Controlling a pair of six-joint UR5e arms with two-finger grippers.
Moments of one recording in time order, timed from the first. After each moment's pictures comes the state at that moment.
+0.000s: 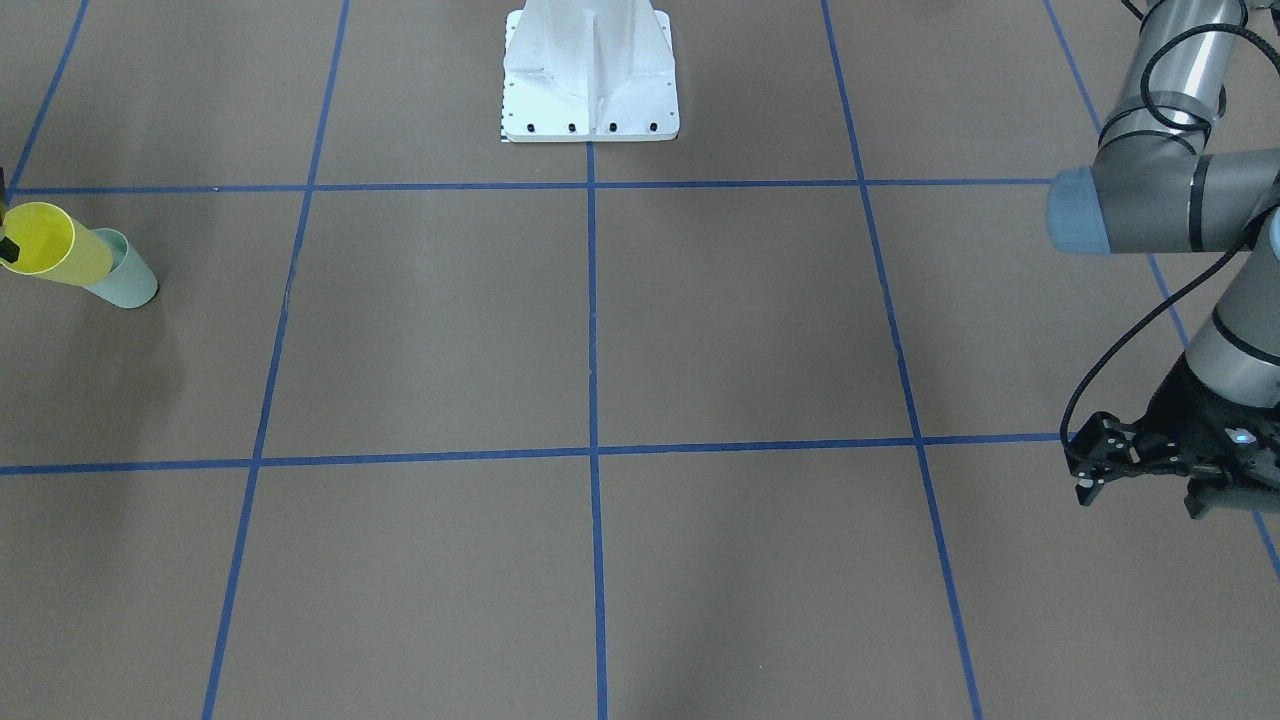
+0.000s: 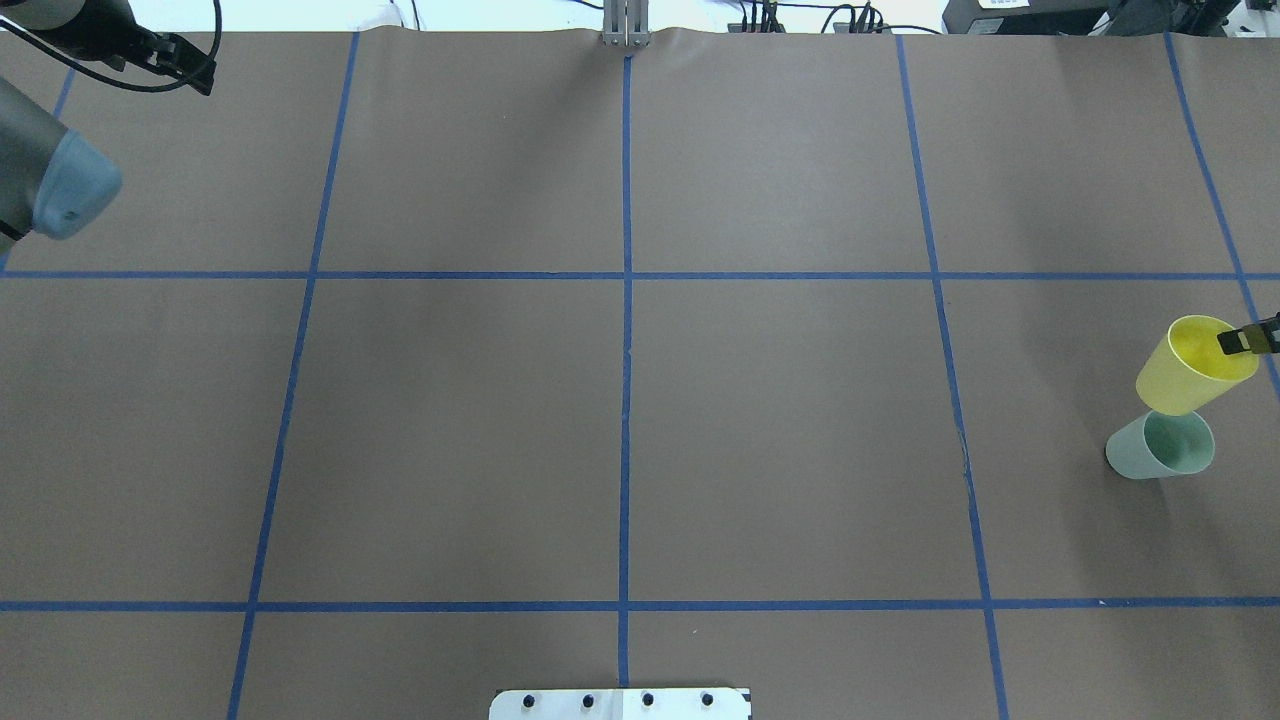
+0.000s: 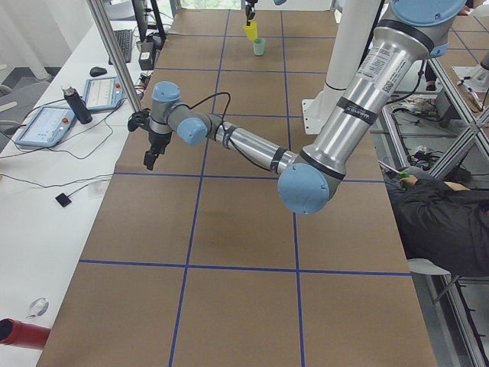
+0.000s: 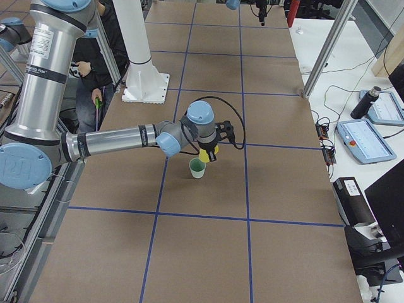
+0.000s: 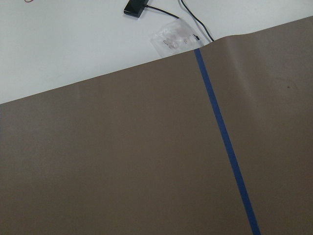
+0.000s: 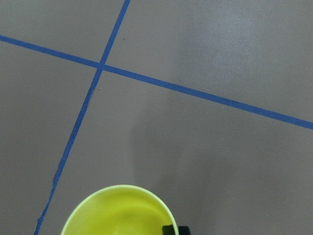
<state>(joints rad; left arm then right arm) -1.16 -2.08 -1.45 -1.86 -2.00 -0.47 1.19 -1.84 1.97 -1.09 2.31 0.42</state>
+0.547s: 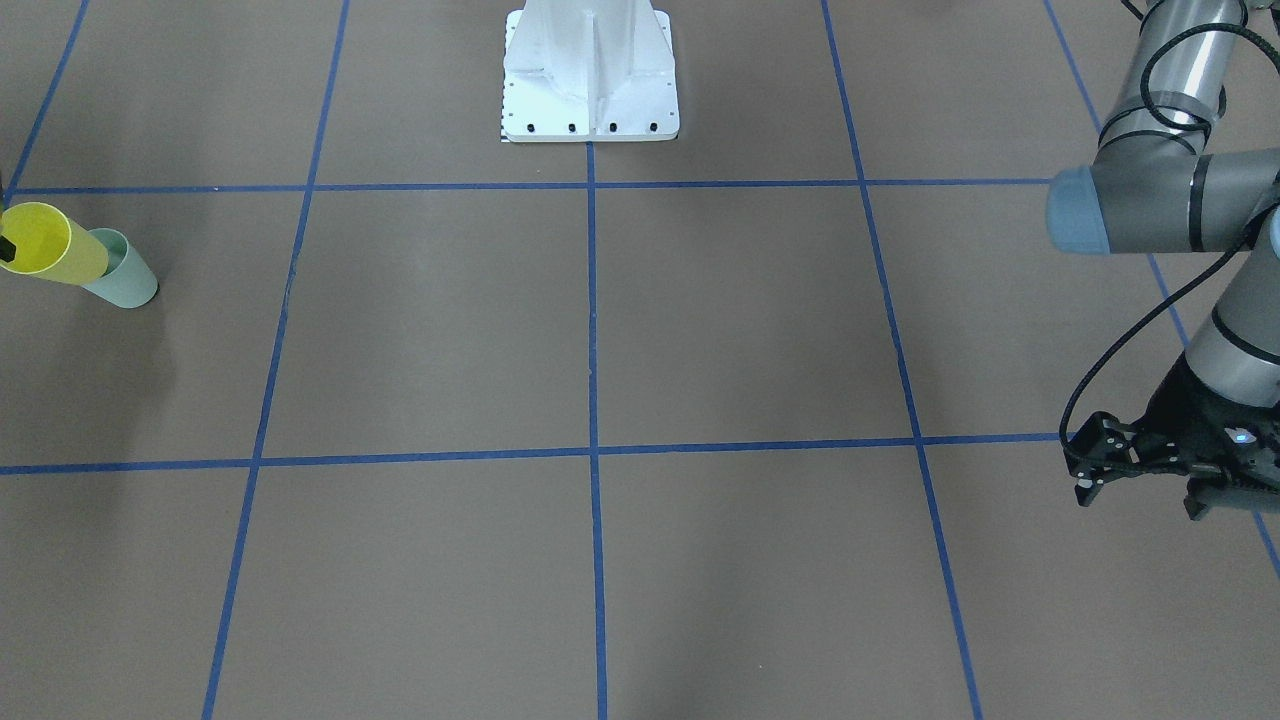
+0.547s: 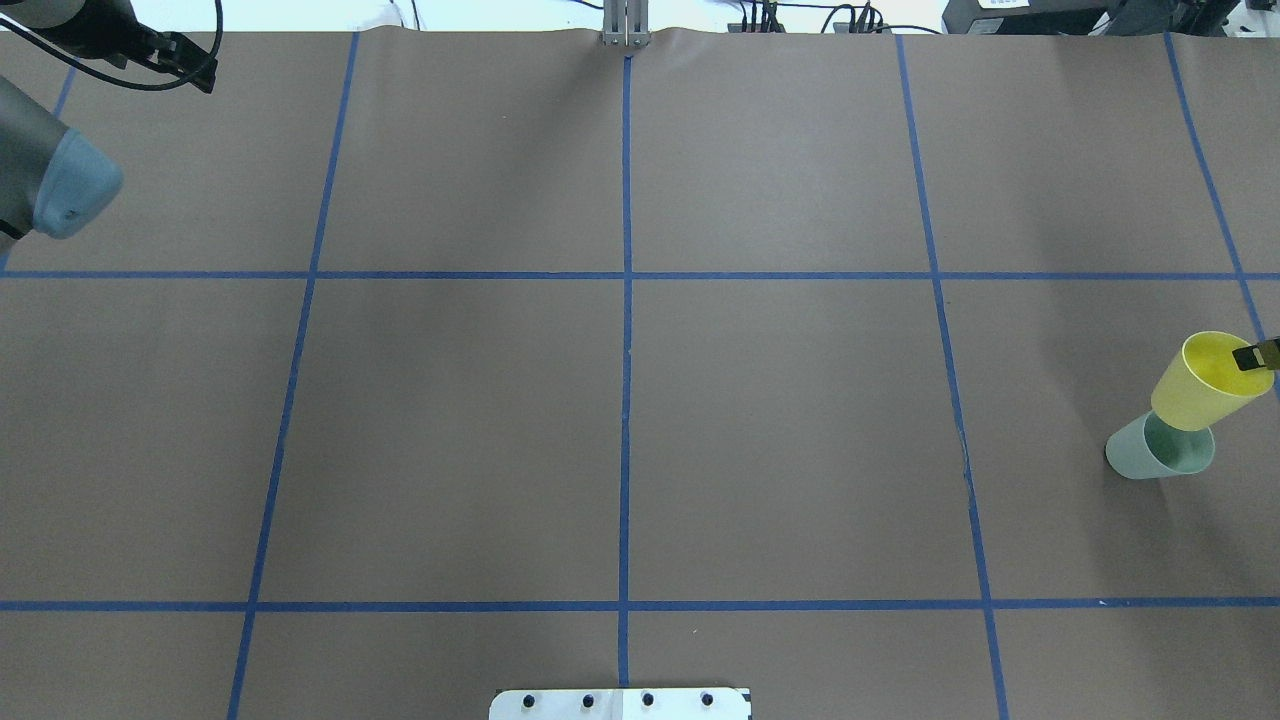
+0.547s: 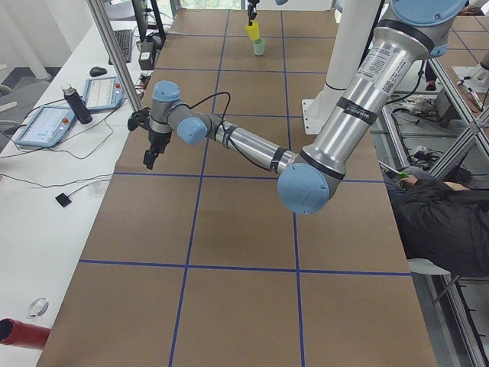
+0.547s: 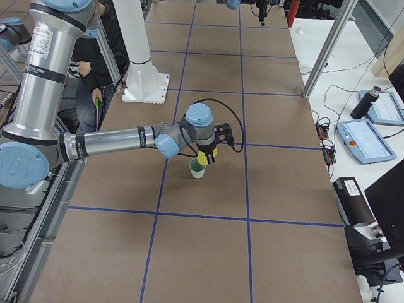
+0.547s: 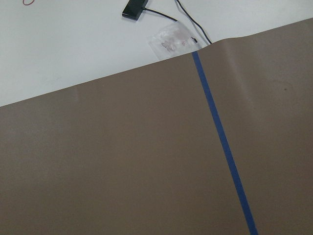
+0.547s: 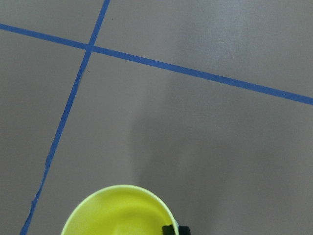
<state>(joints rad) -1.16 -2.08 -1.45 -1.87 -2.00 -0.47 1.19 -1.84 1.96 -1.09 2.30 0.42</state>
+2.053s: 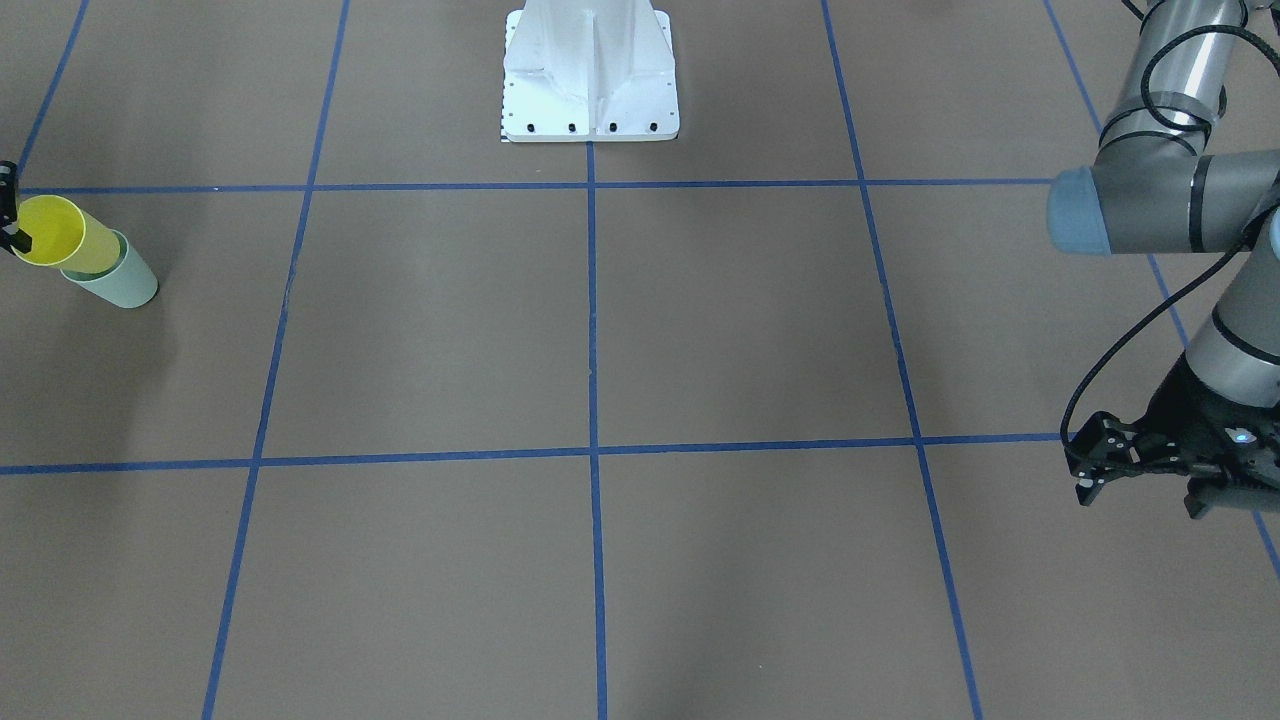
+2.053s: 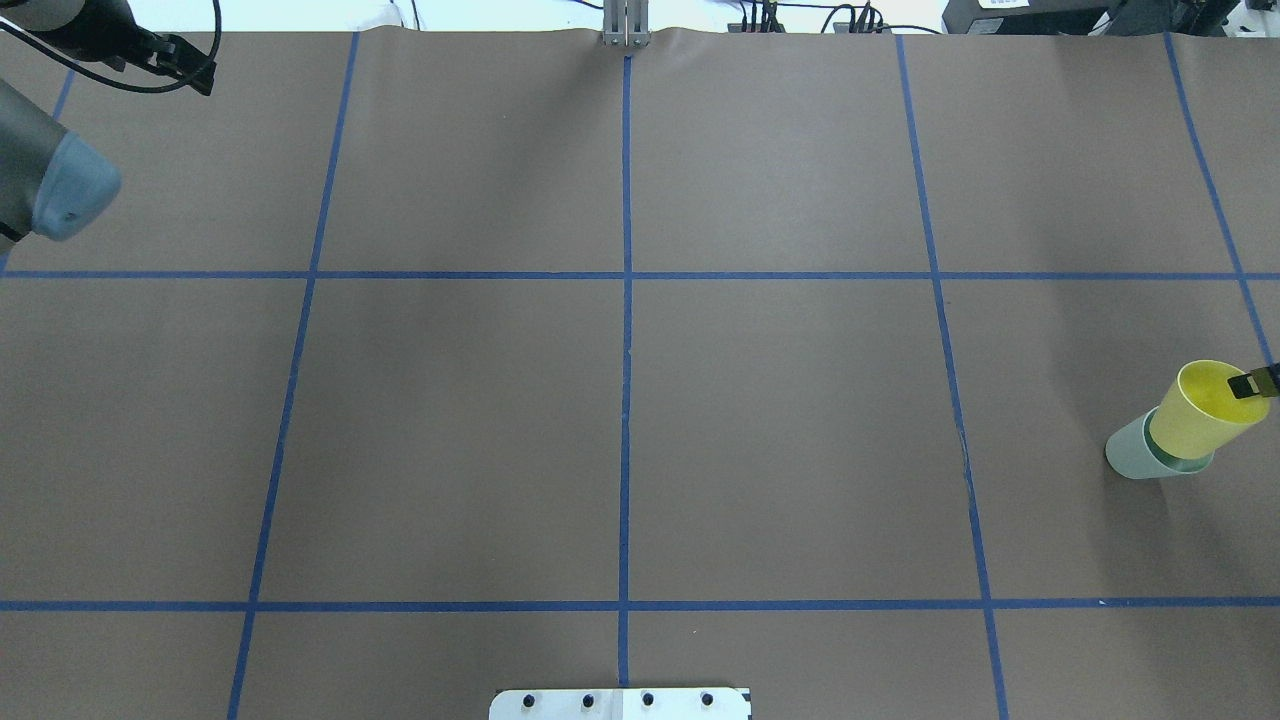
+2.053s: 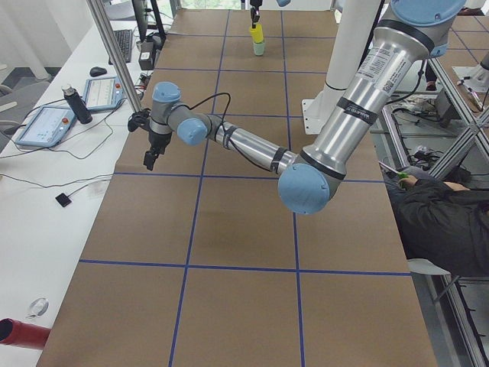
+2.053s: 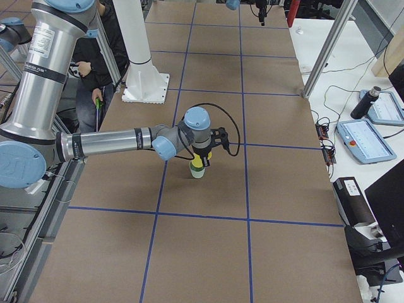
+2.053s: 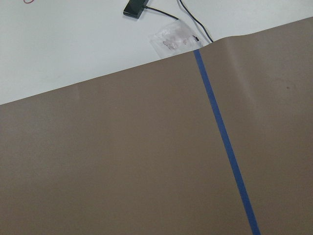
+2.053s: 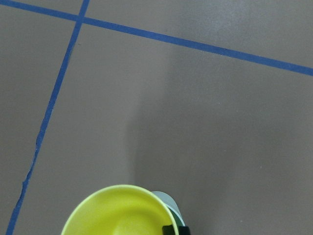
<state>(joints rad) -1.16 -2.08 -1.45 -1.87 -2.00 -0.48 1.15 -1.87 1.96 -1.09 2.31 0.42</state>
